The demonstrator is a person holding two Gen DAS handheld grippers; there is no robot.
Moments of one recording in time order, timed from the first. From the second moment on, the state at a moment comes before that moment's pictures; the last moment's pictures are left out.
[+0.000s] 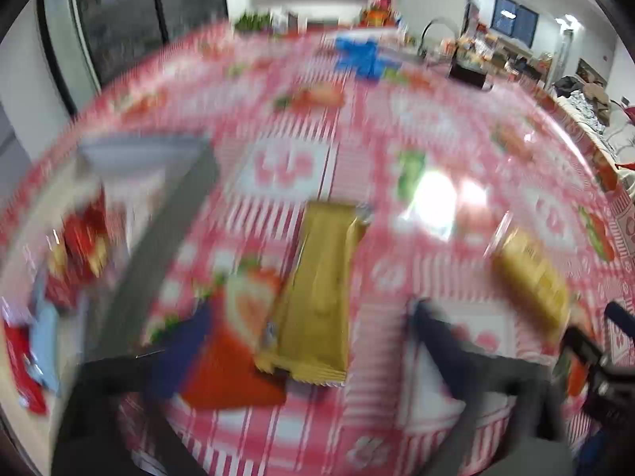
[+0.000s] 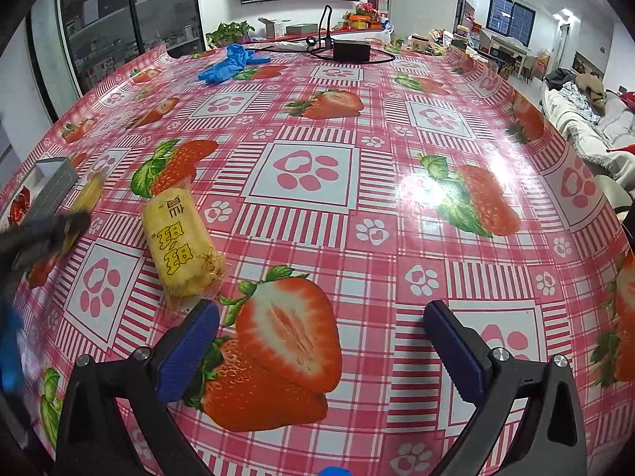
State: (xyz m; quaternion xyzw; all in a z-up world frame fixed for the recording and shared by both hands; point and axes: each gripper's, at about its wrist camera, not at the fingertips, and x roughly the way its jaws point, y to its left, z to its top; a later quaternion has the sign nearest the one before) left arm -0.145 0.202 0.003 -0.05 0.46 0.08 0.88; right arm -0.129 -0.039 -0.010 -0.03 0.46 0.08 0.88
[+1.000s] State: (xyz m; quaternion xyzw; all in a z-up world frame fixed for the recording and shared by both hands) left arm -0.145 0.200 -0.002 -0.04 0.46 0.08 0.89; right arm -0.132 -0.041 -0.009 -0.03 0.46 0.08 0.88
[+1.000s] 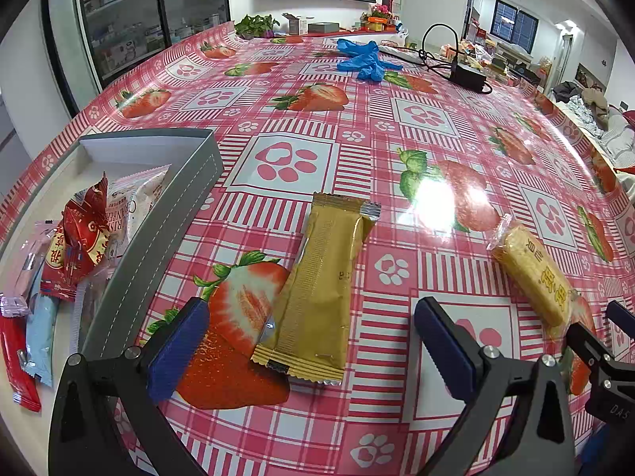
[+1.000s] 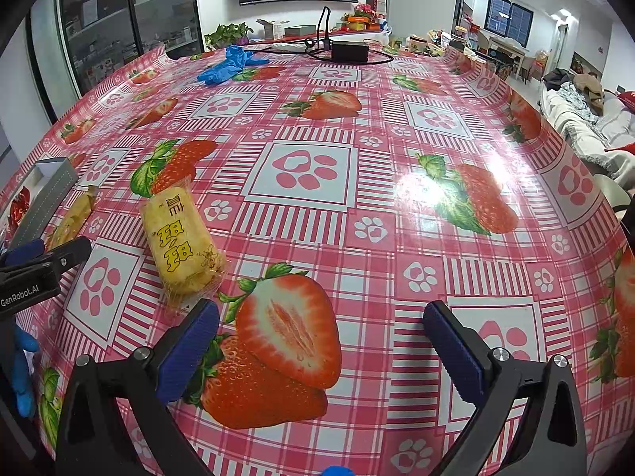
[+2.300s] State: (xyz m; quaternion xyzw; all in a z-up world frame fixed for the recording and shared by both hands) left arm -0.144 0.200 -0.002 -0.04 0.46 0.08 0.89; right arm -0.137 -0.036 -0.008 -0.04 0.46 0.10 0.88
